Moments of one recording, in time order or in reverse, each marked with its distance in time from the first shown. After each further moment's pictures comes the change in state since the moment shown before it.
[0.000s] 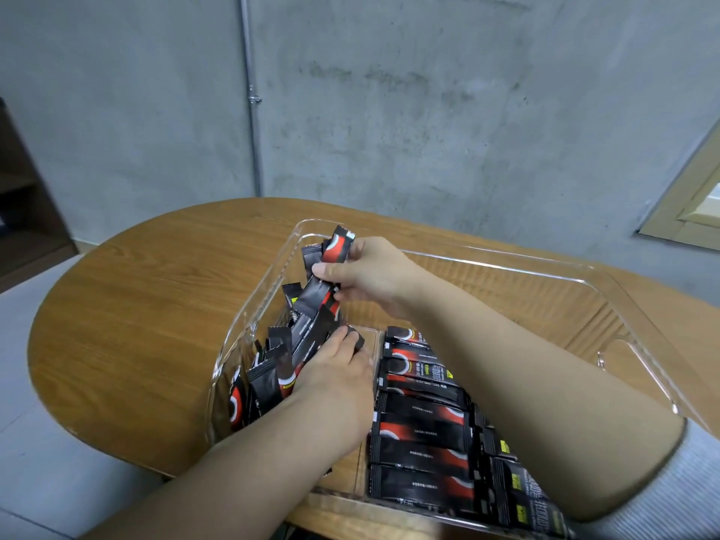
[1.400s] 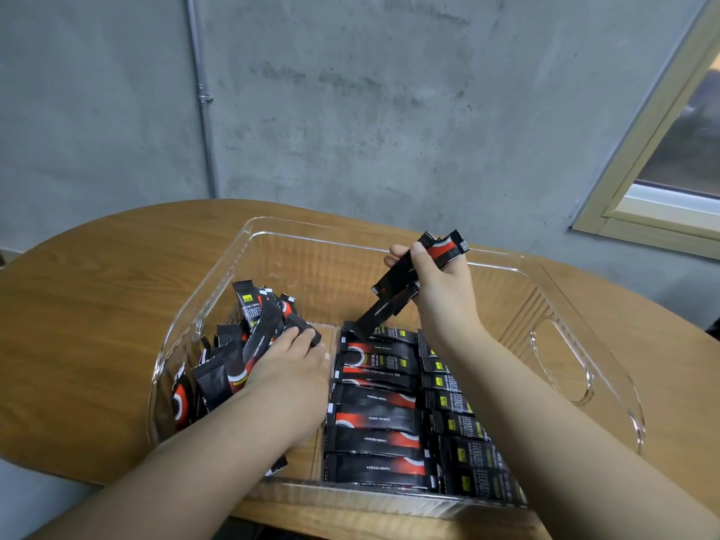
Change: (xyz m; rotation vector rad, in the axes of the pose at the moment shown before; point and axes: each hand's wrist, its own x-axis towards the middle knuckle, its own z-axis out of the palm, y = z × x) left_hand -0.002 -0.001 0.005 -0.072 0.051 -0.008; right_hand -0.069 0.034 -0.057 0.408 0.680 -0.268
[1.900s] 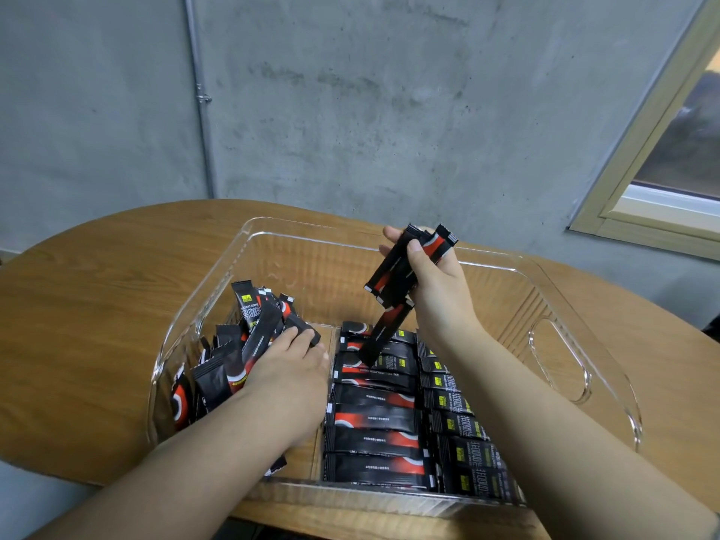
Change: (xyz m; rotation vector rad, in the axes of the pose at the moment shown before) left_hand -0.001 0.001 -0.002 0.013 -0.005 0.002; right_hand -0.002 0.001 -0.001 -0.012 -0.150 -0.059
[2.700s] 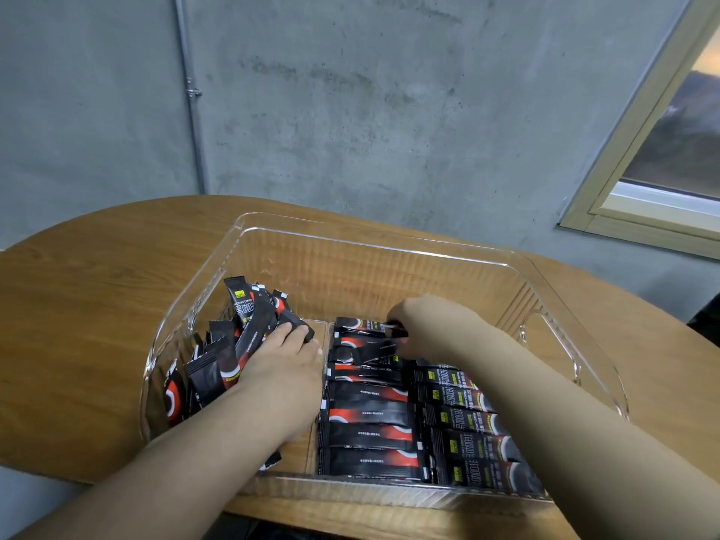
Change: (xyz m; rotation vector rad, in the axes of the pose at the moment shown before) left_hand 0.000 -0.001 0.000 0.010 -0.017 0.008; right_hand -0.004 -0.006 -0.025 -1.796 -0.683 0.088
